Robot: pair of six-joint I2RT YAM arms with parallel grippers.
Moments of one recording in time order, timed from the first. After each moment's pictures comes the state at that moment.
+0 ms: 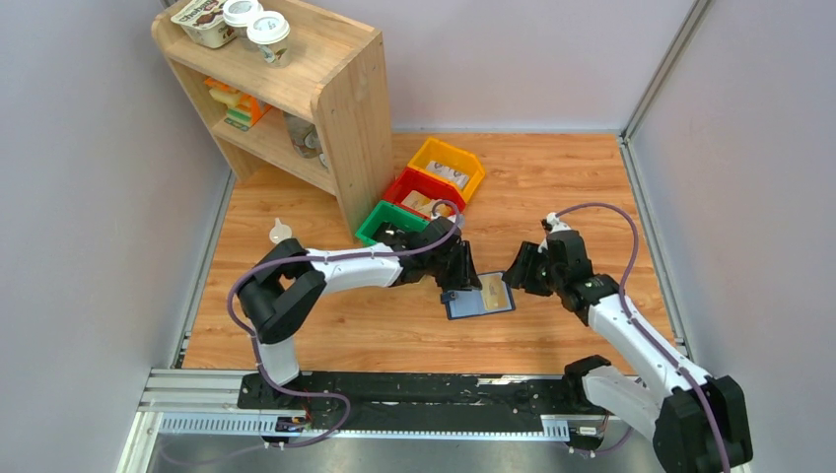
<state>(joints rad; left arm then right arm) -0.93 1.78 1.10 -0.08 0.17 -0.94 0.34 0.95 0.54 -0.36 -0.13 0.54</state>
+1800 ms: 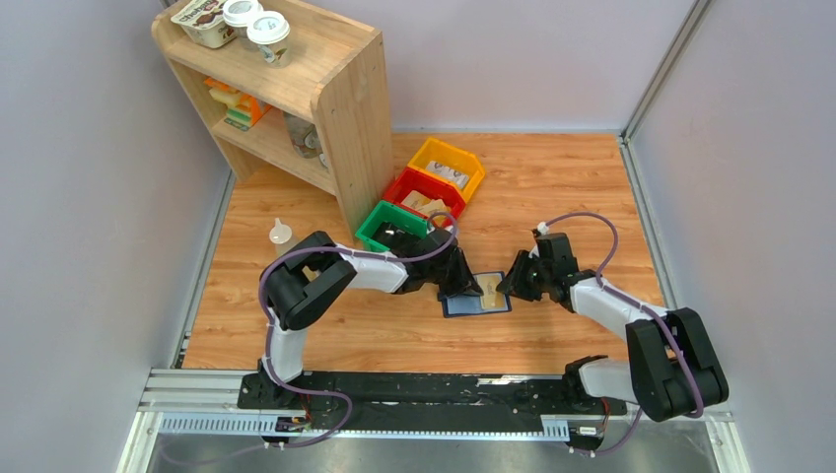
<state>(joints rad) -0.92 1.96 1.03 0.20 0.25 -1.14 0.28 1.27 0.47 -0.11 -0.27 0.63</state>
